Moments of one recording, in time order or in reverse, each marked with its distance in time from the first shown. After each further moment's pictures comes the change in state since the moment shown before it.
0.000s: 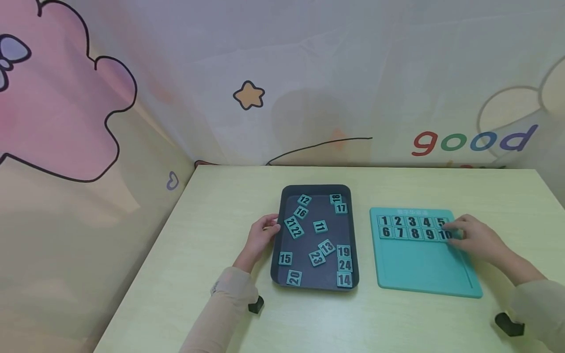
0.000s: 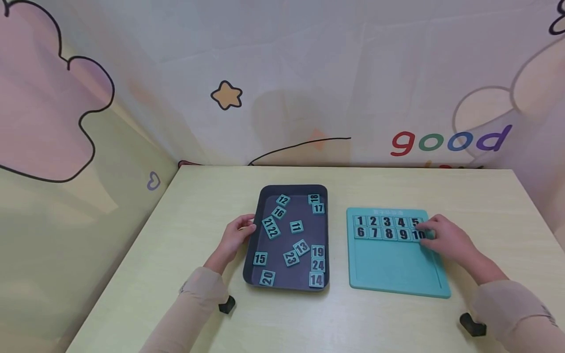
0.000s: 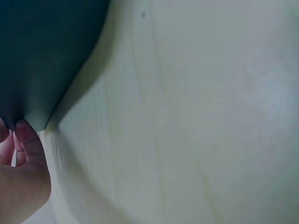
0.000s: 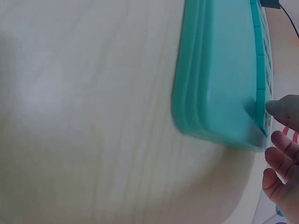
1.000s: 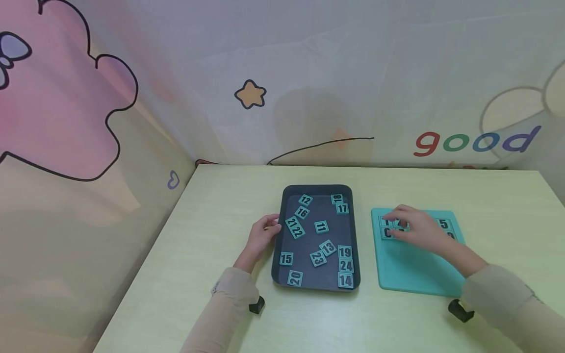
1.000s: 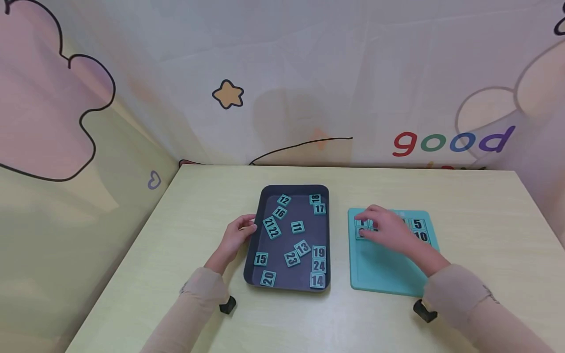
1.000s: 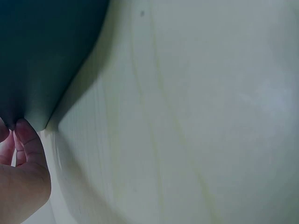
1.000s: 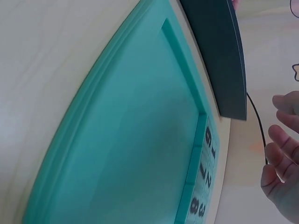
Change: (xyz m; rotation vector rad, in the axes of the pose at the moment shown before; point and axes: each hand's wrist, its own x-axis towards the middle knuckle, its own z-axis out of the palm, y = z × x) left_hand 0.001 0.001 0.000 0.002 0.007 -0.020; right_hand 0.027 -0.113 0.014 0.060 0.090 -0.288
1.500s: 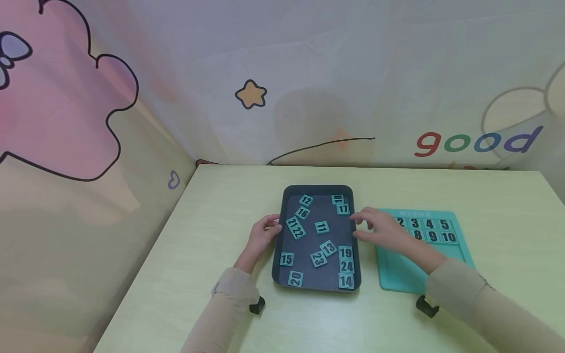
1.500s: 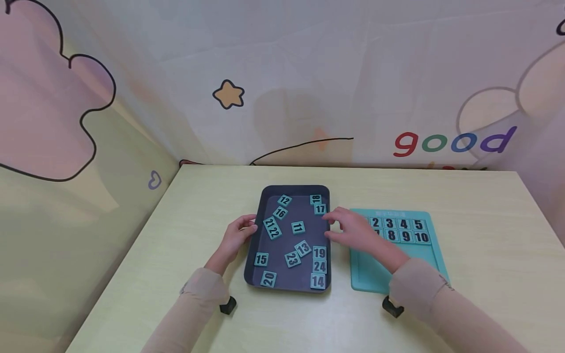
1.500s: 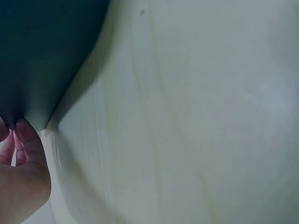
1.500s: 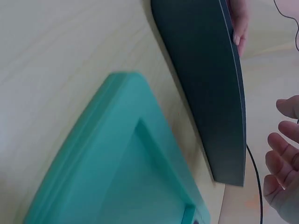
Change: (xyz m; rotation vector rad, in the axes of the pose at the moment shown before) left_hand 0.000 0.000 0.000 -0.010 -0.008 -0.008; right_hand 0.034 -0.040 0.036 0.056 -0.034 -0.027
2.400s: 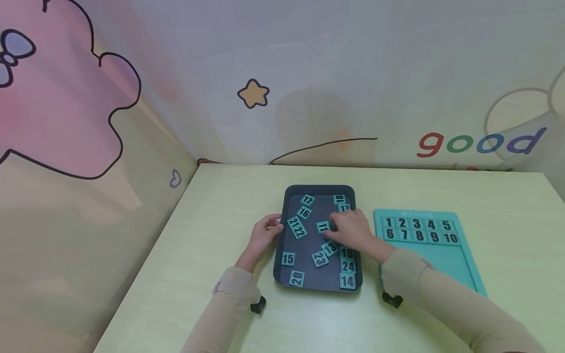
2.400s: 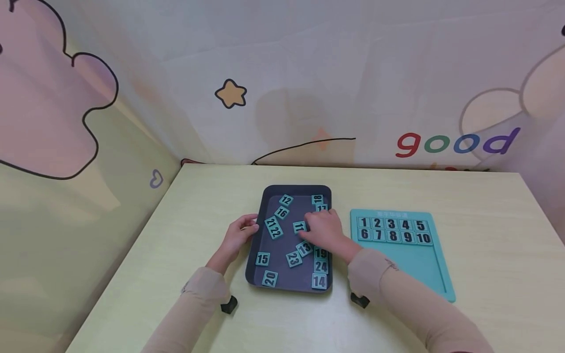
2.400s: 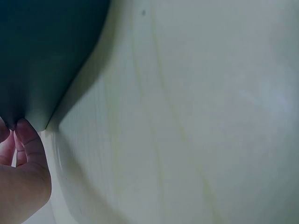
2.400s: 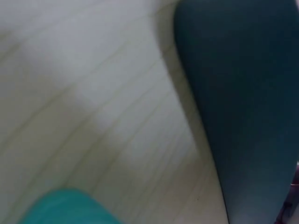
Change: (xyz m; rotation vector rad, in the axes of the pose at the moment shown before) left_hand 0.001 0.000 0.000 0.001 0.002 -0.002; right_hand 0.047 -0.028 0.050 -0.326 0.008 0.060
